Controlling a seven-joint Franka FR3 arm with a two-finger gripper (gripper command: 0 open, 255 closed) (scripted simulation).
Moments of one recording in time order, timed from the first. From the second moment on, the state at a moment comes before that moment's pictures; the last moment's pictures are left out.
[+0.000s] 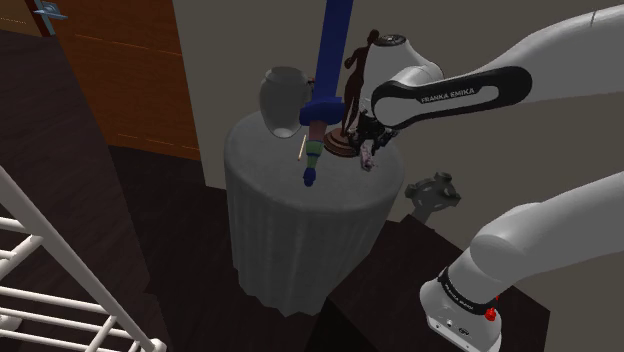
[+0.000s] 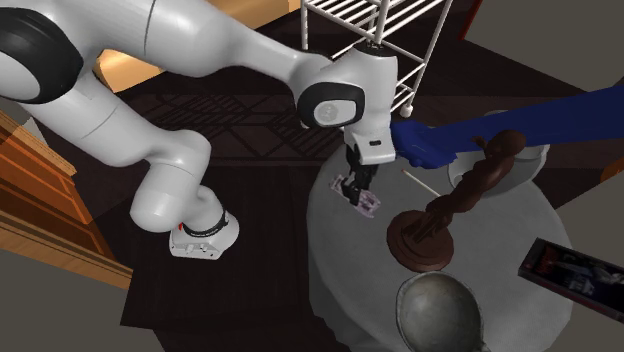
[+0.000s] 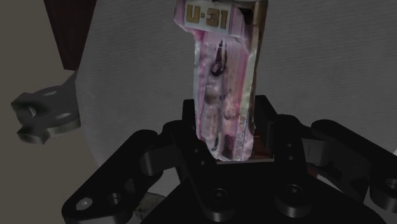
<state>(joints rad) -0.25 -0.38 0.22 -2.47 -0.20 2.13 0.82</state>
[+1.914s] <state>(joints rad) -0.36 -0.18 0.06 -2.06 -0.24 1.97 0.55</state>
